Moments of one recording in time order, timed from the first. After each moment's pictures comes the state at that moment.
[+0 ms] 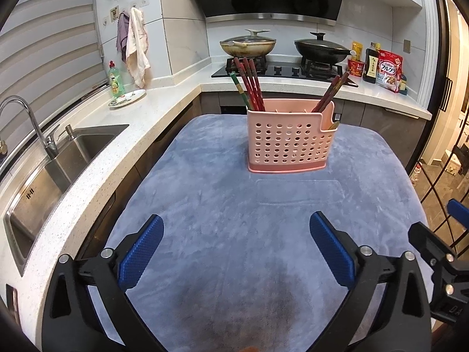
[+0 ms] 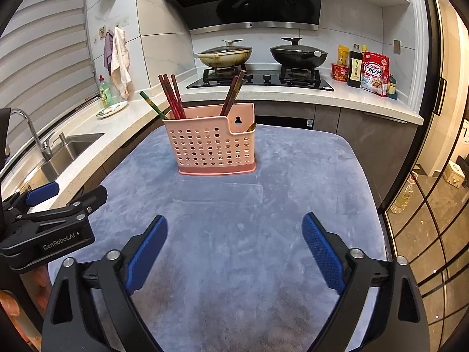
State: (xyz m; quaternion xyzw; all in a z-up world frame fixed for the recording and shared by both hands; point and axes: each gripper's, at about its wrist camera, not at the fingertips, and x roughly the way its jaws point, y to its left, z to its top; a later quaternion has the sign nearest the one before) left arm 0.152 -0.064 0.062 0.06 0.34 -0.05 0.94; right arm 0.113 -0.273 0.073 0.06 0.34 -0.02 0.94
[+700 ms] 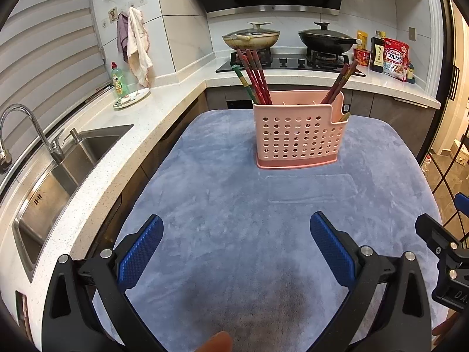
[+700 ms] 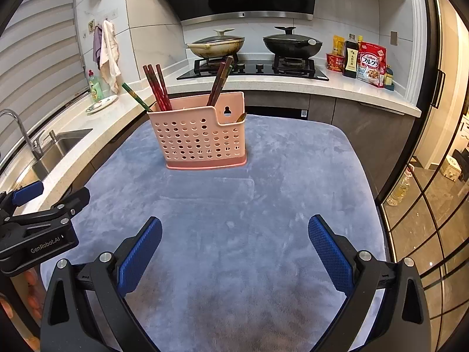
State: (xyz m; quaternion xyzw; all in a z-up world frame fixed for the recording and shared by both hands) left arm 0.165 -0.069 0.054 0.09 0.35 -0.04 0.93; right arm 0.133 -0.283 0.060 0.06 0.36 -0.04 0.93
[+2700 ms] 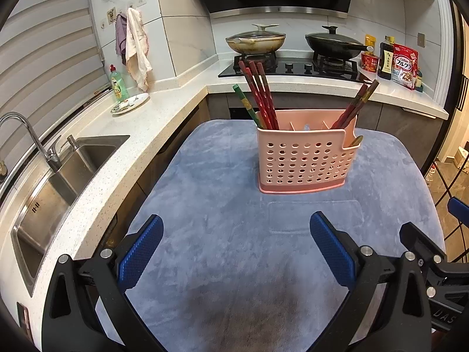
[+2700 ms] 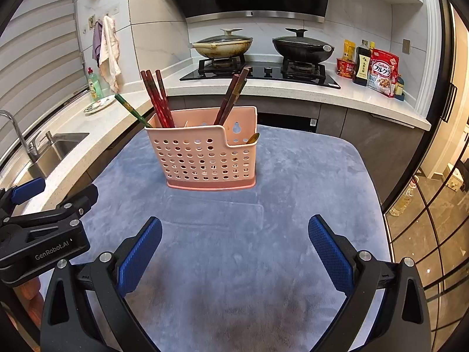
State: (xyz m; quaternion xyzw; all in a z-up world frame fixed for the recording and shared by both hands) left arm 0.215 -0.079 0.067 0.08 0.35 -0.03 0.93; right arm 0.189 -0.276 0.070 0.05 0.37 -0.03 0.93
